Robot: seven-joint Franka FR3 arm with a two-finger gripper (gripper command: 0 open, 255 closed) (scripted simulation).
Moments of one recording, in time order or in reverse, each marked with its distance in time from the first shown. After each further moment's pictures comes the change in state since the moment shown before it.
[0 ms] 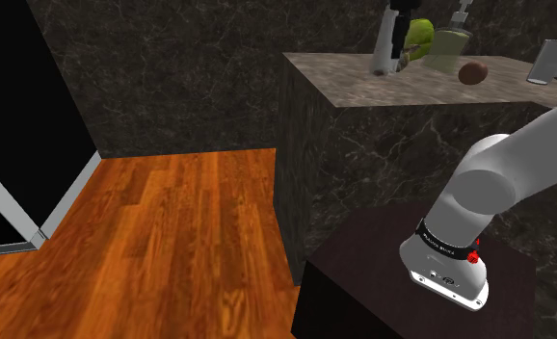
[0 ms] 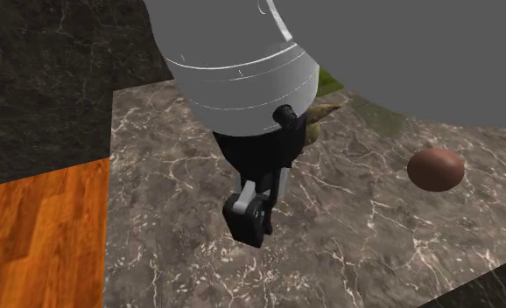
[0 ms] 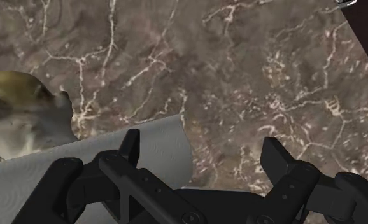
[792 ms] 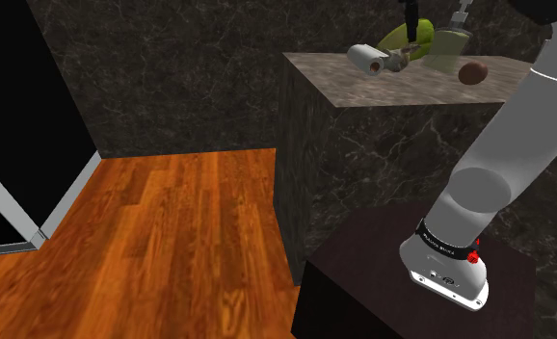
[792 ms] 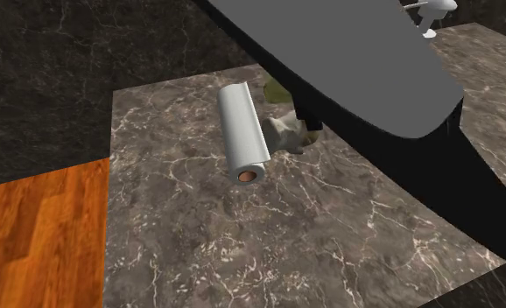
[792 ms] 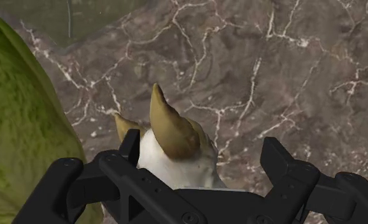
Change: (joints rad) arm -0.058 0.455 -0.225 0.484 -0.060 -0.129 -0.460
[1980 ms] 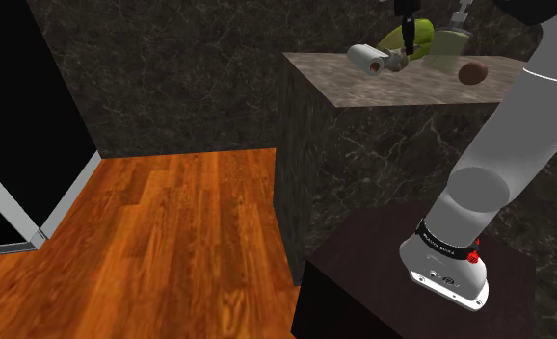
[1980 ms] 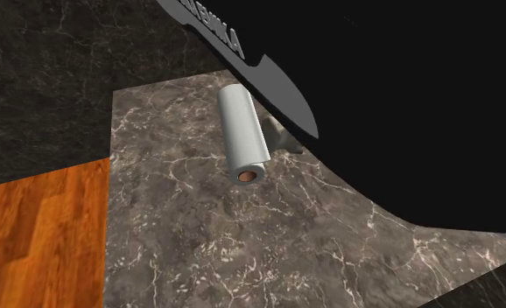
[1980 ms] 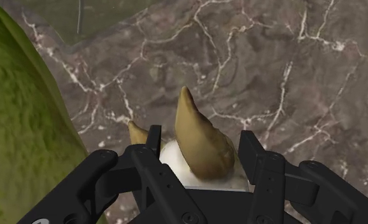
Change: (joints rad) arm -0.018 0.043 -0.022 -0.049 -0.006 0.076 -0.036
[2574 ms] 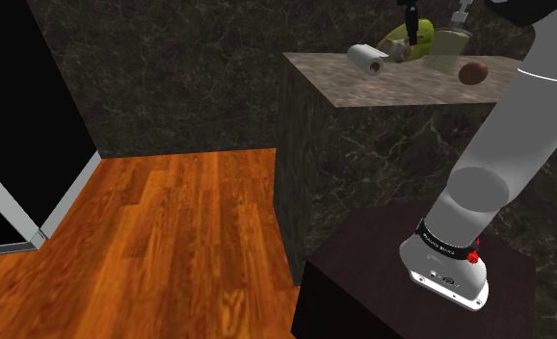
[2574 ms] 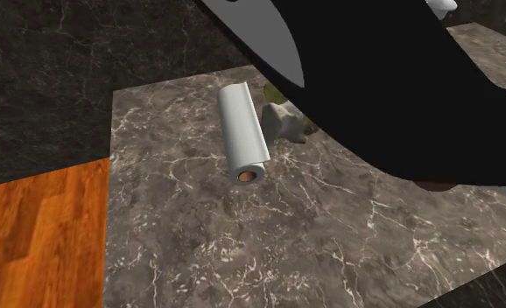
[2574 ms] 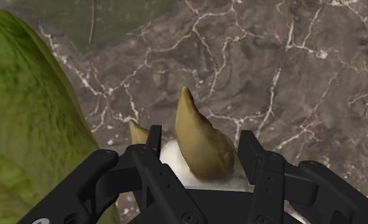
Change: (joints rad) arm -0.004 0.034 -0.004 0.112 0.008 -0.076 -0.036
